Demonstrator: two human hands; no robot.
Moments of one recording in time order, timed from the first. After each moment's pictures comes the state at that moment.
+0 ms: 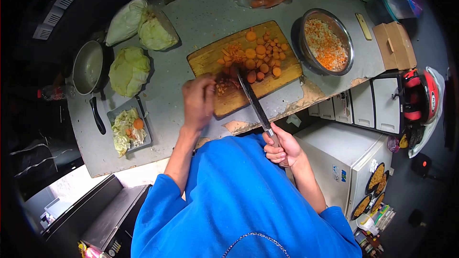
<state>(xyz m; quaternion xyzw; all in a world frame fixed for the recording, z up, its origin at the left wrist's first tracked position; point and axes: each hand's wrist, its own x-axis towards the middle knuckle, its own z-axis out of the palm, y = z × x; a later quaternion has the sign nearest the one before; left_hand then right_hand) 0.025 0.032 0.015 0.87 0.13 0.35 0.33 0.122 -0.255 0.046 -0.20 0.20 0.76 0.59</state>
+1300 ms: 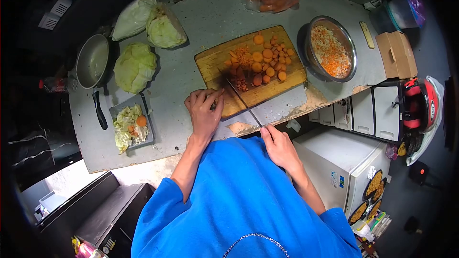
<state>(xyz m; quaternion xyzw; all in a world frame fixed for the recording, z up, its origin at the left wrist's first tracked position) 0.009 0.008 0.001 0.87 0.26 0.30 0.28 0.099 -0.209 0.087 -0.85 -0.21 0.38 0.30</state>
